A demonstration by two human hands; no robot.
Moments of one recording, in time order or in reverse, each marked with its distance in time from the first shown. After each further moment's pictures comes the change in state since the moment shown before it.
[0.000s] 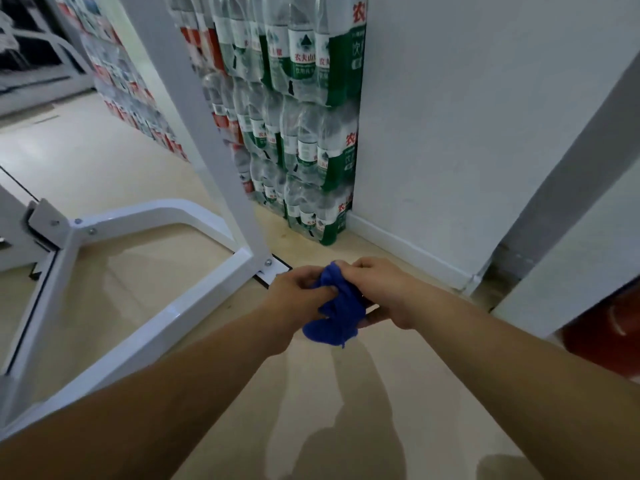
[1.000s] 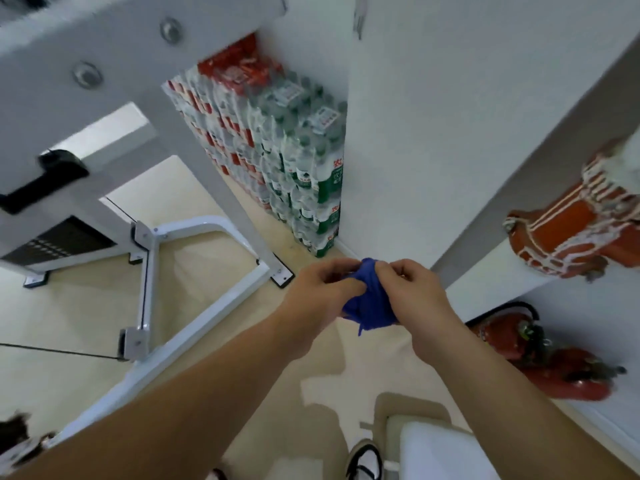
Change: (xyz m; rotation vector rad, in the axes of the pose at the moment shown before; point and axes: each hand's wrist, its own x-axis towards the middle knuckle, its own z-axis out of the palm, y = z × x) left_hand -0.256 0.456 0.078 -0.149 0.003 -0.083; right_hand -0.357 -0.315 -0.186 0.184 0.290 0.012
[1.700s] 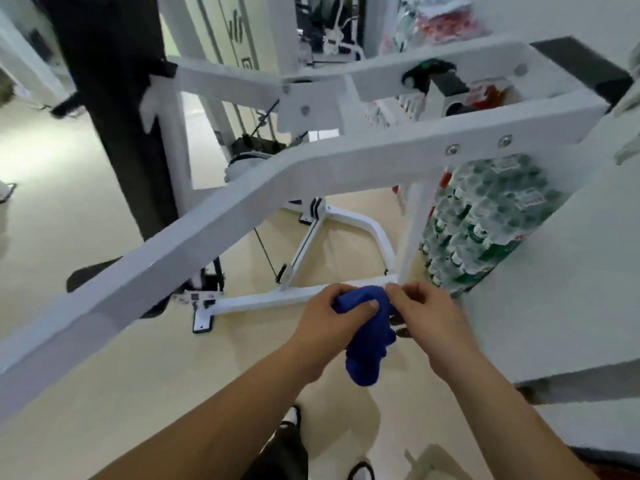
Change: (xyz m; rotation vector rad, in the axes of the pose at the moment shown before) left_hand -0.296 0.015 -0.153 -0.179 0.643 0.016; right_hand -0.228 -0.082 0.154 -0.337 -0.533 -0.255
